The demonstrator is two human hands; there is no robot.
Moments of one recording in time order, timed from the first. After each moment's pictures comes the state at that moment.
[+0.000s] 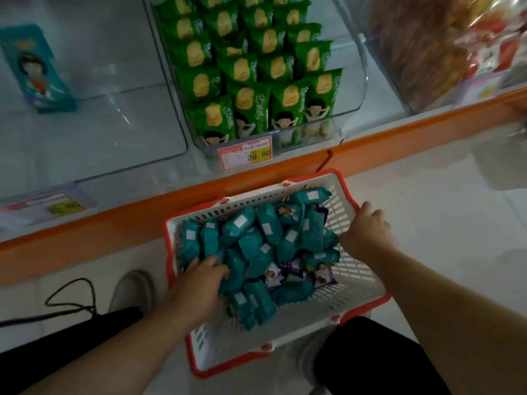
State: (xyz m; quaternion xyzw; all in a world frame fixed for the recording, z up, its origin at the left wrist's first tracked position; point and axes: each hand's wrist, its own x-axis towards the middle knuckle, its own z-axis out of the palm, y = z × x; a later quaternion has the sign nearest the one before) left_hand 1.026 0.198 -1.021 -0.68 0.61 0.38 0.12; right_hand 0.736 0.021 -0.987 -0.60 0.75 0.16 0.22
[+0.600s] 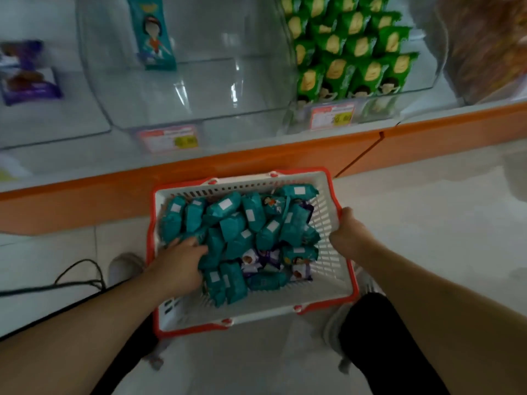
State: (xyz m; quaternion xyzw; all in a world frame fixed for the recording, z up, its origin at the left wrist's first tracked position) left_hand 1.149 0.307 -1.011 -0.70 0.59 0.37 0.15; right_hand 0.832 0.120 -0.988 -0.62 0.67 0.15 0.37
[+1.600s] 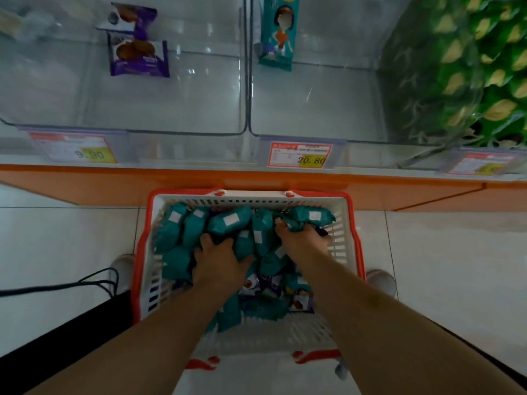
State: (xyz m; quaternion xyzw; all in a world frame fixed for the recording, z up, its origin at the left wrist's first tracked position) left_hand 1.179 0.314 -1.060 -0.87 0.28 0.41 0.01; right_hand 1.062 0.173 -1.063 -0.54 0.72 0.20 0.39
